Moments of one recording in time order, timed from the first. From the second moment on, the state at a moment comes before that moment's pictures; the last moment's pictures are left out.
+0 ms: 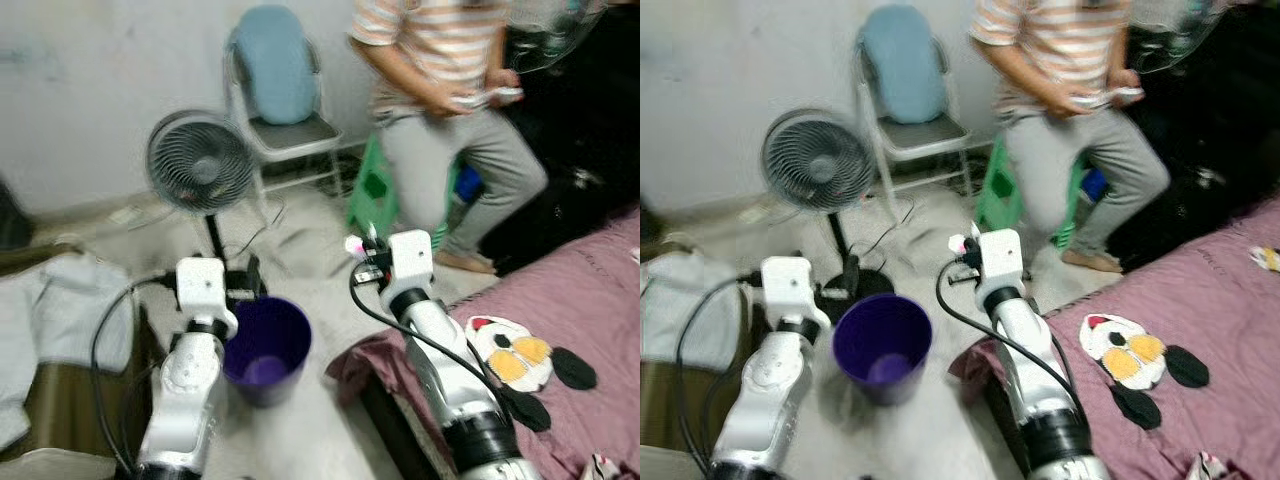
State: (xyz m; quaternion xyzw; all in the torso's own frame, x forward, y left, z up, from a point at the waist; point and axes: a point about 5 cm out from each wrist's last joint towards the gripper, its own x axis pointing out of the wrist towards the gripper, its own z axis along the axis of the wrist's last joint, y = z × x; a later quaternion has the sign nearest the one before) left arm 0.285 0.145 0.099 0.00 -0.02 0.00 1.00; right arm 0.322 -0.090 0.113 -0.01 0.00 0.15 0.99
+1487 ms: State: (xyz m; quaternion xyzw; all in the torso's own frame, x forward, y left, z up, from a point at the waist) left arm 0.274 0.151 0.098 -0.02 -0.01 -0.03 1.00; right arm 0.320 -0.077 0.108 0.00 0.01 0.17 0.99
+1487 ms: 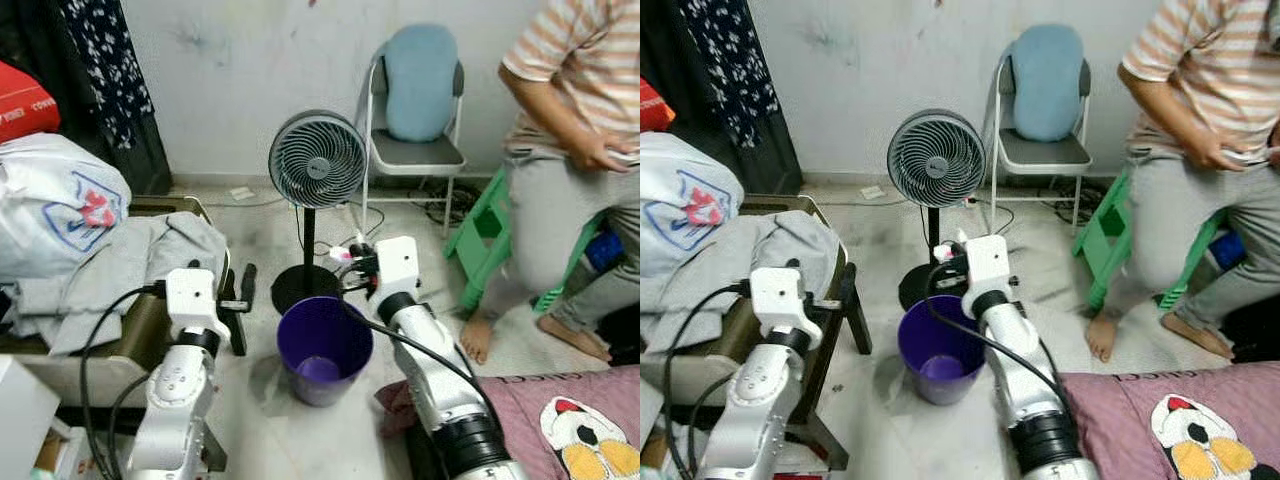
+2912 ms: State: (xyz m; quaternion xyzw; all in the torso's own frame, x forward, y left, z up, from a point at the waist) left arm 0.277 0.150 0.103 -0.02 -0.02 -0.03 1.00; right arm 0.321 -0.073 0.110 -0.01 0.01 0.18 0.98
